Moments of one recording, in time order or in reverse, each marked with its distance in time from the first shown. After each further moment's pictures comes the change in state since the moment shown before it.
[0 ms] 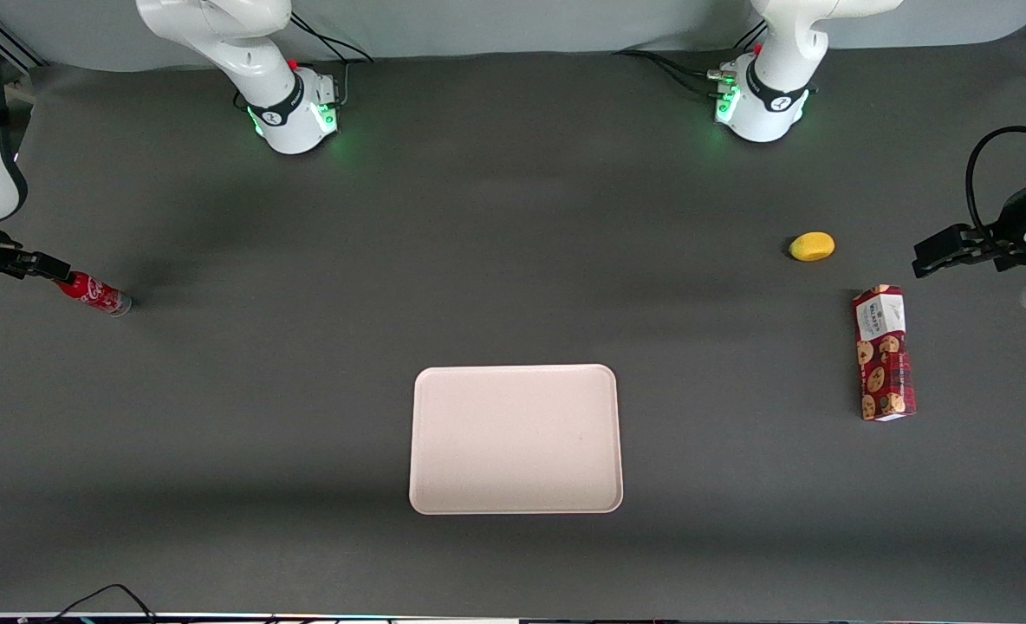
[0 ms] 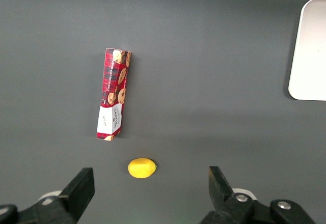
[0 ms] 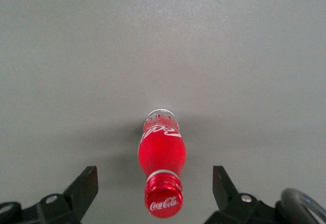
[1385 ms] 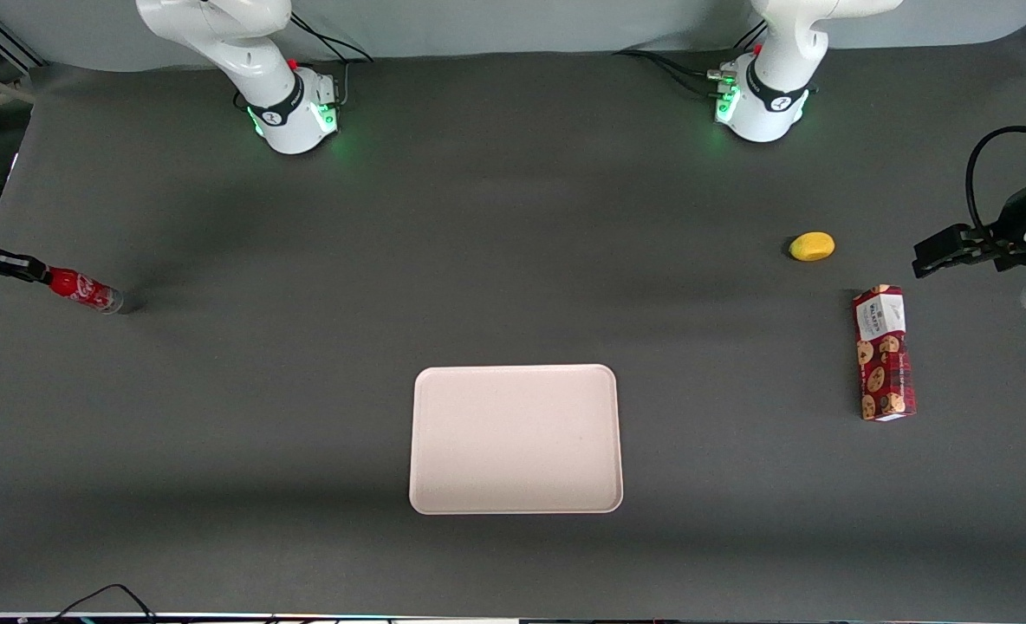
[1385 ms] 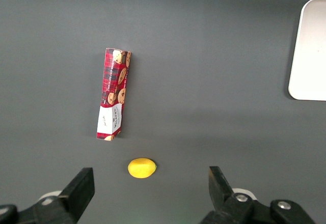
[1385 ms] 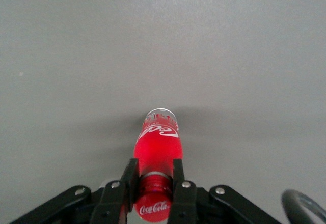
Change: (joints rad) arm 0.003 0.007 0.000 0.160 0.016 -0.215 0.001
